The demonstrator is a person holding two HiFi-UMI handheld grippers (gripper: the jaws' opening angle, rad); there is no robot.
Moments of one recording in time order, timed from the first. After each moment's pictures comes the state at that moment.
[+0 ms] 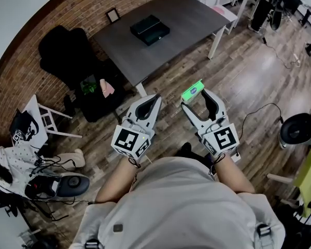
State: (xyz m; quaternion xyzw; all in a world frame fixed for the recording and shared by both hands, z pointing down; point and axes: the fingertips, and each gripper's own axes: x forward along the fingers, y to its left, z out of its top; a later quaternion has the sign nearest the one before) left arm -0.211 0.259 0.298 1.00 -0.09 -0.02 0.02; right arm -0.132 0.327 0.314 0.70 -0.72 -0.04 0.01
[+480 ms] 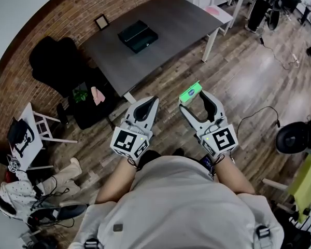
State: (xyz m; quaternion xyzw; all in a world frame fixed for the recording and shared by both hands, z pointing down) left arm -0.088 0.264 0.309 1.00 -0.09 -0.01 0.02; right arm -0.009 0.335 0.321 0.69 -0.72 -0.03 0.01
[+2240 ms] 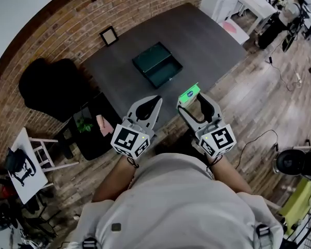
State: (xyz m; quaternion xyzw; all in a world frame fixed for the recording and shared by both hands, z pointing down) left arm -0.011 -0.146 0.324 0.99 -0.08 -0.02 0.06; right arm 0.059 -0.083 0.346 0.68 -0.73 0.03 0.01
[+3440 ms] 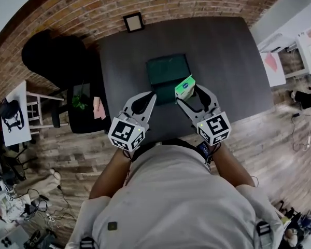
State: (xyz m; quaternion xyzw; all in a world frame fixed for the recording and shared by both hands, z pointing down) left arm 0.106 -0.364 0.425 0.95 -0.30 0.06 0.12; right arm 0.212 -0.344 0.450 0.49 -0.86 0.10 0.10
